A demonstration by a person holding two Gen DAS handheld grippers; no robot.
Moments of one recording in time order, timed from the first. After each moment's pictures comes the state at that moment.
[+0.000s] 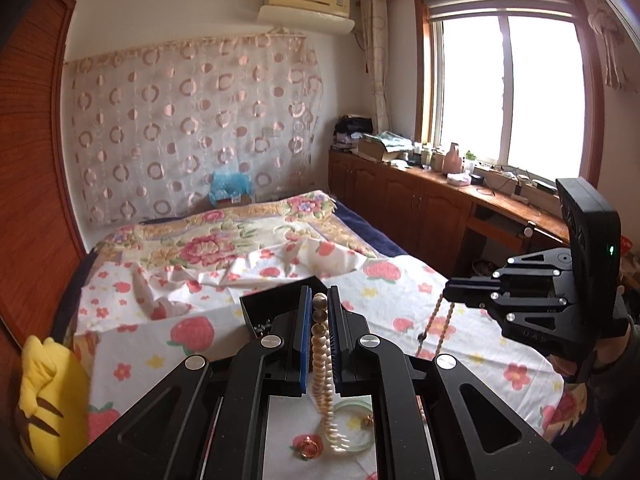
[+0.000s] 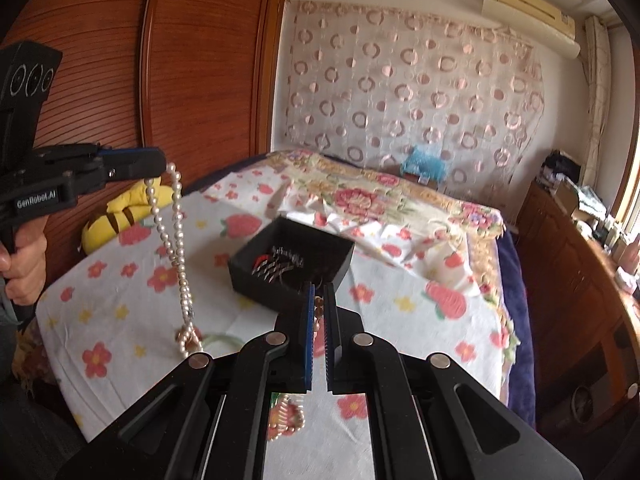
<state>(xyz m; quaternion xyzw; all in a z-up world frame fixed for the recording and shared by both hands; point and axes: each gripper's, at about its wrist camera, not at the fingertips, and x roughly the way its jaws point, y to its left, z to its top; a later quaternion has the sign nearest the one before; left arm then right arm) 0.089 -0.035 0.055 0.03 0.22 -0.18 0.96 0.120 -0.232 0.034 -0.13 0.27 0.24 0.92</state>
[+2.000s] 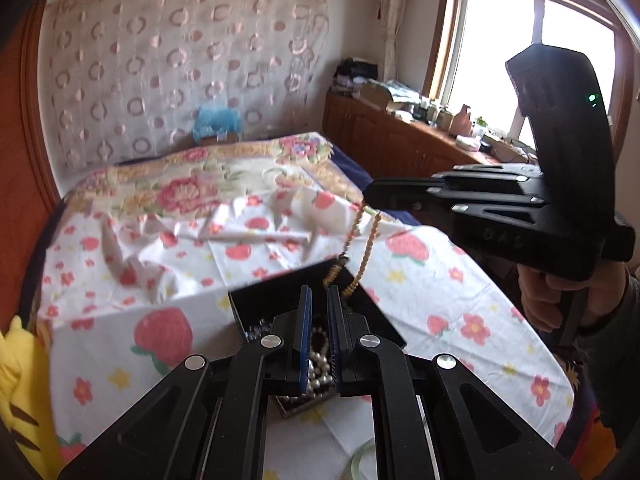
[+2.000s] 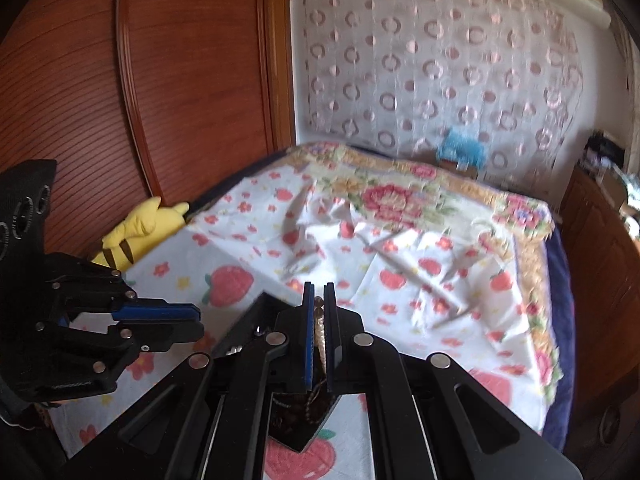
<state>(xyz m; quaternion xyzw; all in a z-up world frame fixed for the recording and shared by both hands) 0.226 -0.030 0.006 0.00 0.34 -0.21 0.92 0.299 -0.172 0.028 -0.09 0.33 0.30 0.89</state>
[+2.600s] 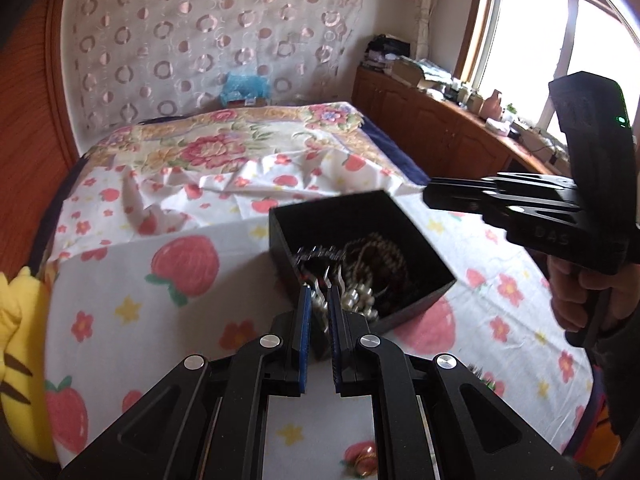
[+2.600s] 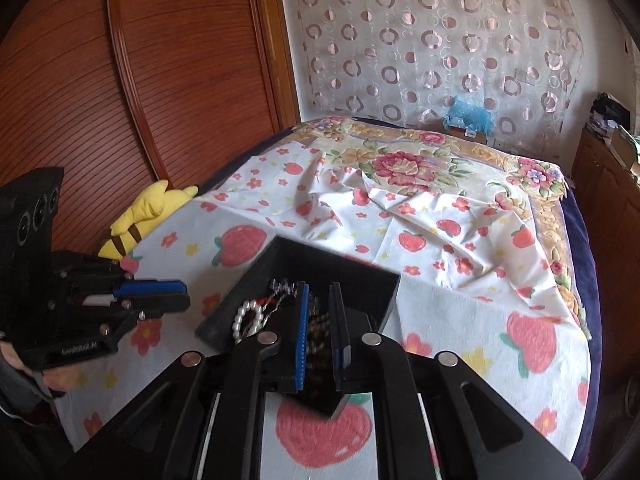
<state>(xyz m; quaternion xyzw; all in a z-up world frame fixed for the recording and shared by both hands) 0.207 -0.001 -0.043 0.00 0.39 -0.16 0.91 0.269 -0.177 -0.018 -0.07 0.36 0.31 0.88</state>
